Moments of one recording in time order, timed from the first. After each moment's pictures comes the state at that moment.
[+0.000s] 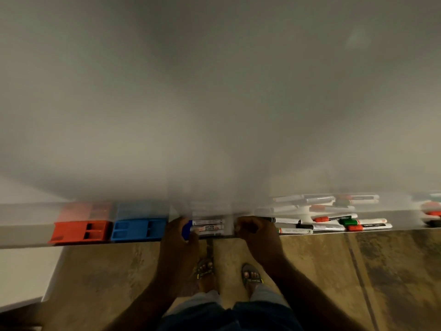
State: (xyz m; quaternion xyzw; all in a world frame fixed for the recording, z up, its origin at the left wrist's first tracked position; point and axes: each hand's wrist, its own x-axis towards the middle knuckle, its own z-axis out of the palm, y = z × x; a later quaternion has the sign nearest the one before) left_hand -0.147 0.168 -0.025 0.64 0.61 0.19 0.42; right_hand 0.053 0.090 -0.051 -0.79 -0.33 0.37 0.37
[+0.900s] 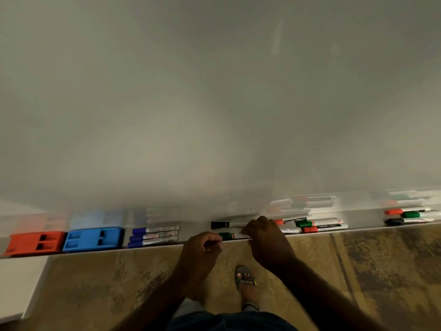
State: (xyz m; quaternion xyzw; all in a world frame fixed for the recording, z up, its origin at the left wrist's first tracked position) left_hand -0.002 0.093 -0.026 0.70 0.51 0.08 0.49; right_hand 0.201 0.014 -0.045 -0.74 -0.64 0.19 0.04
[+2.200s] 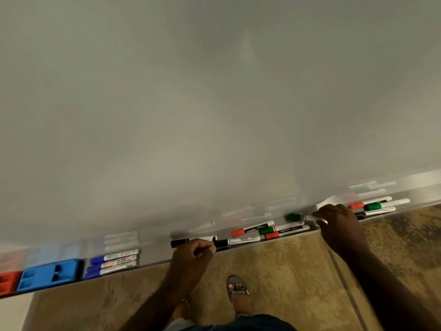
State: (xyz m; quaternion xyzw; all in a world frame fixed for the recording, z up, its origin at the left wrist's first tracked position) left_hand 0.093 0.067 -0.030 0.72 0.49 0.09 0.48; right_hand 0.464 -0.115 -0.056 -0.88 -0.48 0.03 0.08
